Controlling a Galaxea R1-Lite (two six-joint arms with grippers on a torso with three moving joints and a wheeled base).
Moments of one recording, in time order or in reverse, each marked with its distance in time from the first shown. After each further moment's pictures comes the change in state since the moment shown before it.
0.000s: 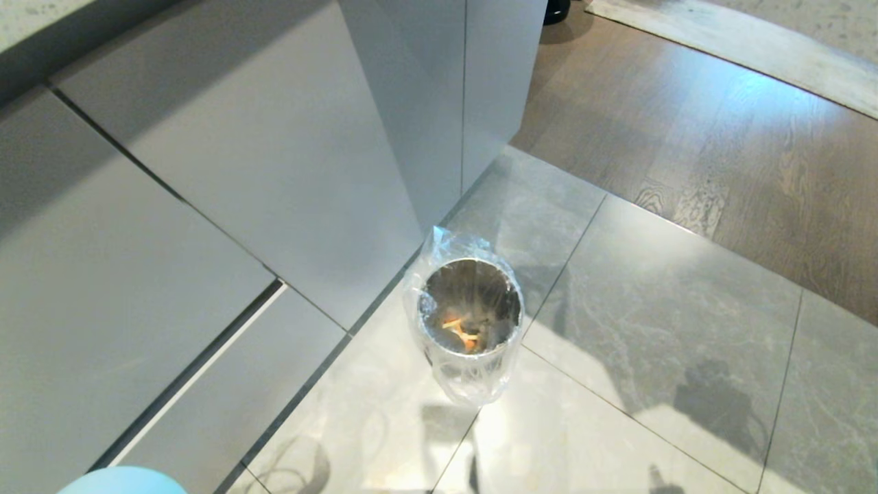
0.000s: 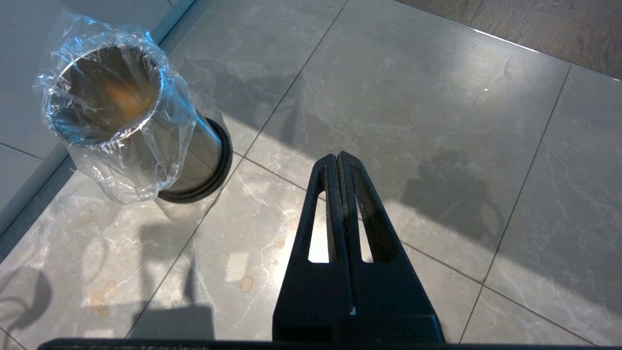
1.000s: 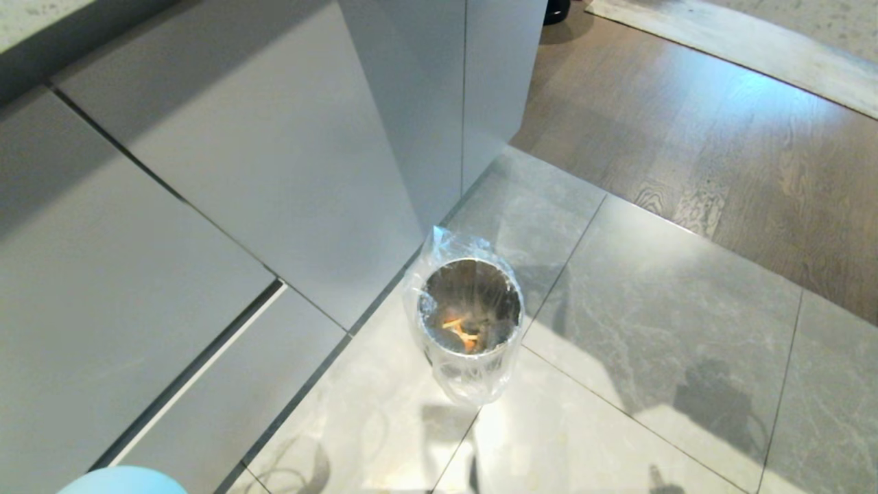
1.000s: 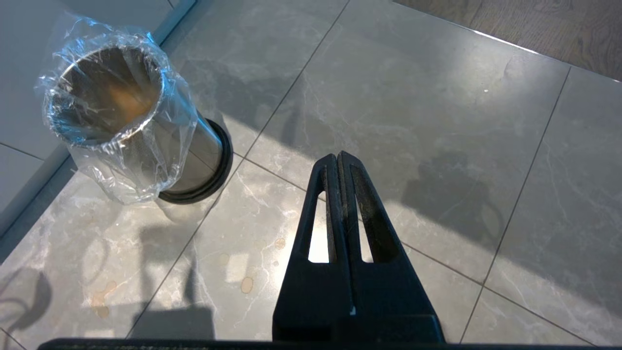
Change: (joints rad) left arm 0.000 0.000 0.000 0.001 0.001 -0.005; right arm 0.000 0.000 0.000 0.000 0.000 0.000
